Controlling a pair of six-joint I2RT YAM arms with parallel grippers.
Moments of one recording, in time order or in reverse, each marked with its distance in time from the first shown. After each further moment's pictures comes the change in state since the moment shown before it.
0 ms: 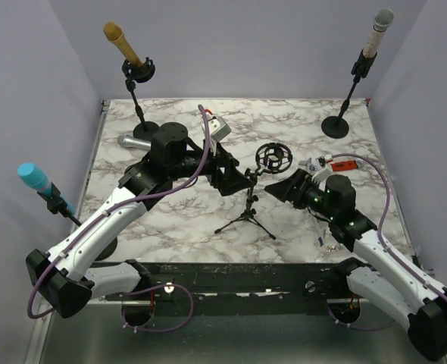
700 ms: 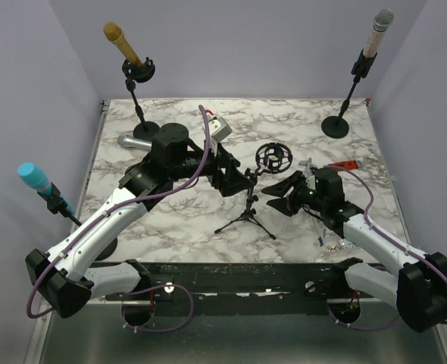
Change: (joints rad) left arm -0.014 -0.008 0.000 0.004 -0.008 -0.011; right arm -0.117 0.278 0.001 0.047 -0.264 0.490
